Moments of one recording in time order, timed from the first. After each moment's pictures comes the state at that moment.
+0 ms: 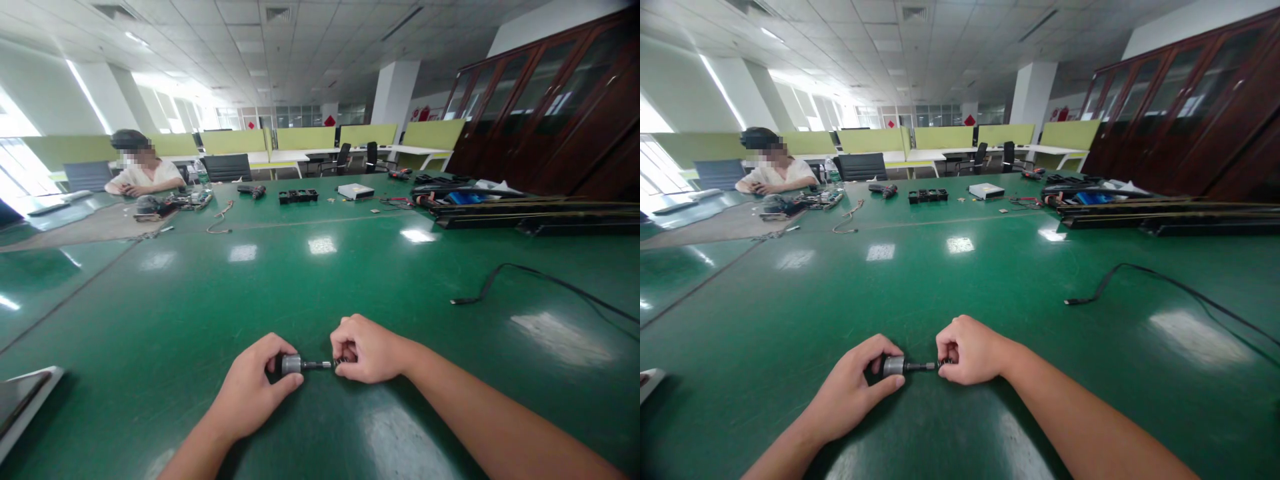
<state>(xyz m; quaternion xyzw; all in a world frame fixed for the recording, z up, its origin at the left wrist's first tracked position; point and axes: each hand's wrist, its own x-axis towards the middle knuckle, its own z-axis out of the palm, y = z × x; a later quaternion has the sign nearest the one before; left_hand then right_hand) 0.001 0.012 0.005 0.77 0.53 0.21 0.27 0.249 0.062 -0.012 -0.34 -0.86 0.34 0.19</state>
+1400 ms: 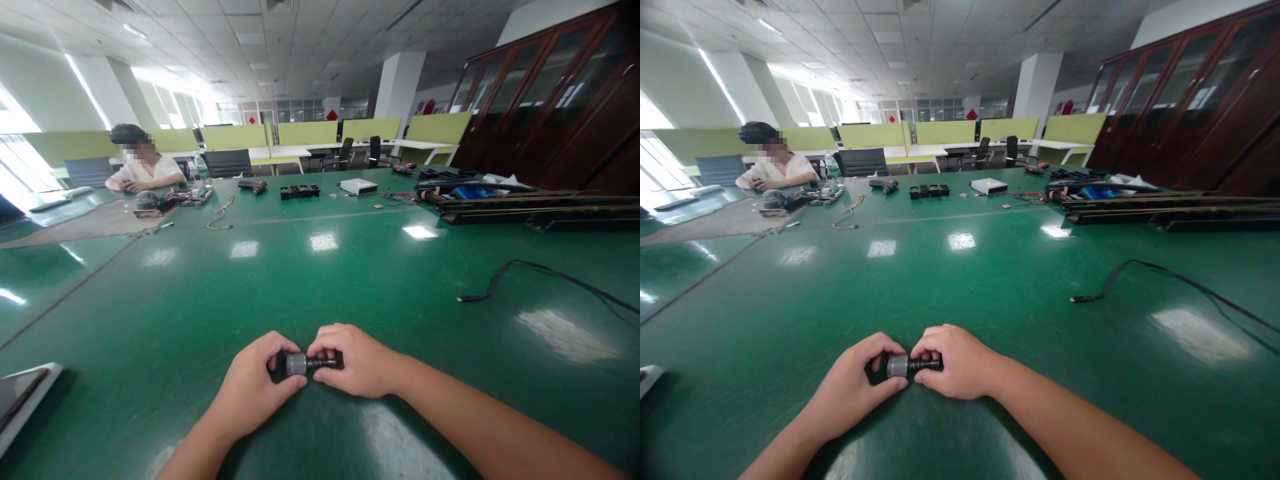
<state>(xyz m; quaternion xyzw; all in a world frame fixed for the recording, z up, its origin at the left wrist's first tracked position) 0.001 0.014 -0.001 0.78 0.54 0.21 0.26 0.219 0.046 -0.014 -0.32 -0.86 0.31 0.24</state>
